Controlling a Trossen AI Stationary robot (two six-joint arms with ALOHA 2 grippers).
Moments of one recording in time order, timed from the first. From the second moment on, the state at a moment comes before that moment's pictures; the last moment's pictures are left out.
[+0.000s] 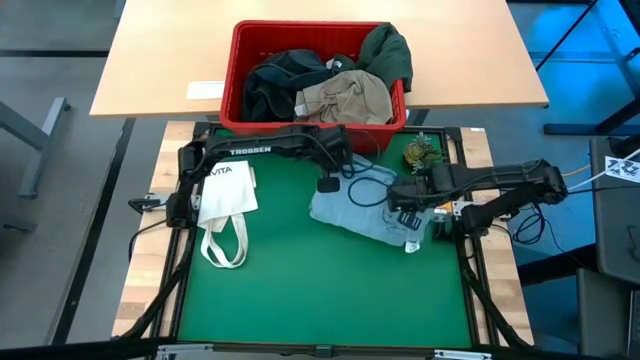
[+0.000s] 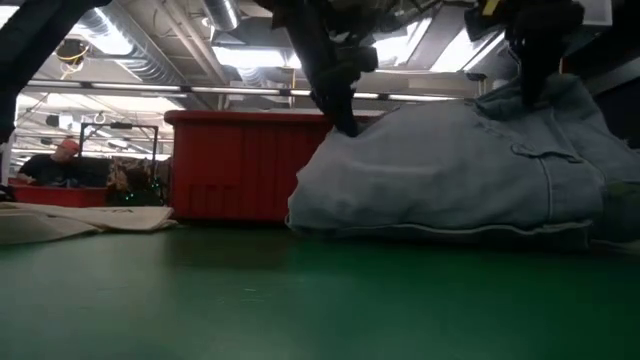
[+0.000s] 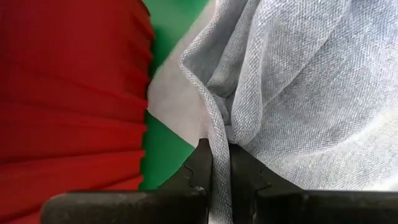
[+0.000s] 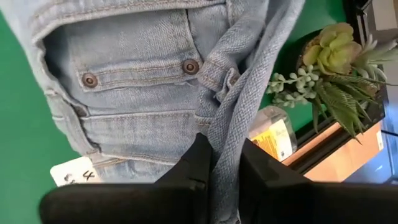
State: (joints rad) left arm 0.26 2.03 1.85 -0.86 -0.14 0.27; right arm -0.22 1.36 1.28 -1.51 0.32 0.54
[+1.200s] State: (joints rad) left arm 0.27 2.16 1.85 -0.70 -0.25 0.34; right arm -0.25 1.36 0.91 -1.23 0.33 0.54
